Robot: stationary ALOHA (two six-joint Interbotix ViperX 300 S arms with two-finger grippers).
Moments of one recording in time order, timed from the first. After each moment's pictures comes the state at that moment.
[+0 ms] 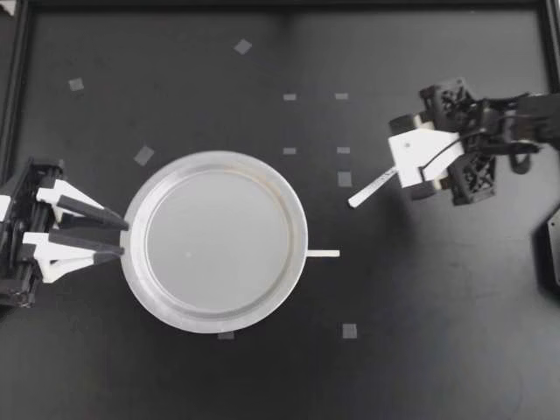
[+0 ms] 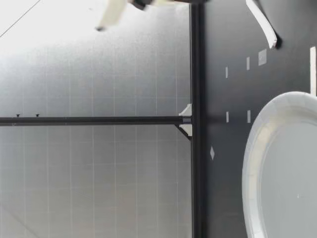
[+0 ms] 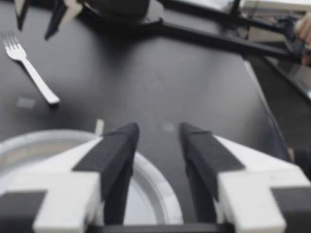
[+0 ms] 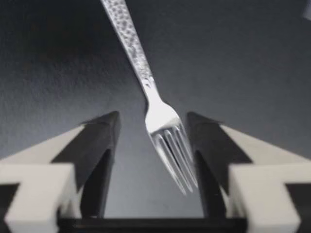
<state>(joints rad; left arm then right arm) -0.13 -0.88 1.30 -0.20 -0.29 -0.08 -0.38 -0.16 0.86 -0.22 0.52 -0.56</state>
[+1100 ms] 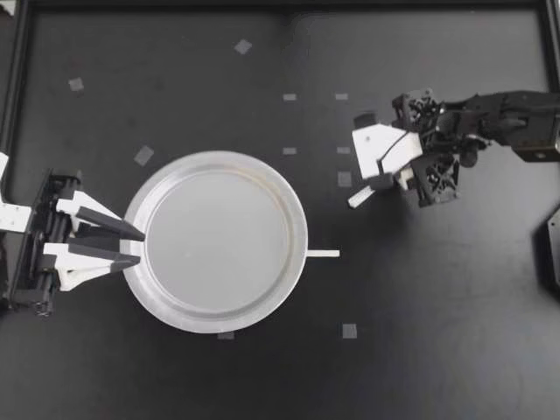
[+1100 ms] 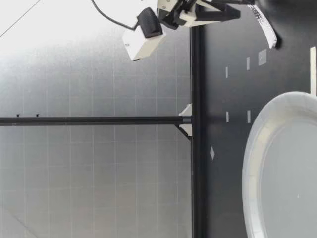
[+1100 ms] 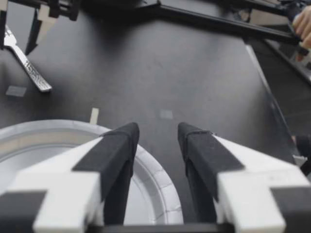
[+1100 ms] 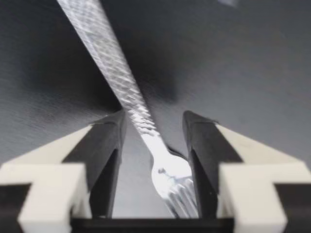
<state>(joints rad) -0.16 -0.76 1.28 -0.20 -0.34 -0.08 -0.42 0.03 0.78 -0.13 0.47 -0.56</state>
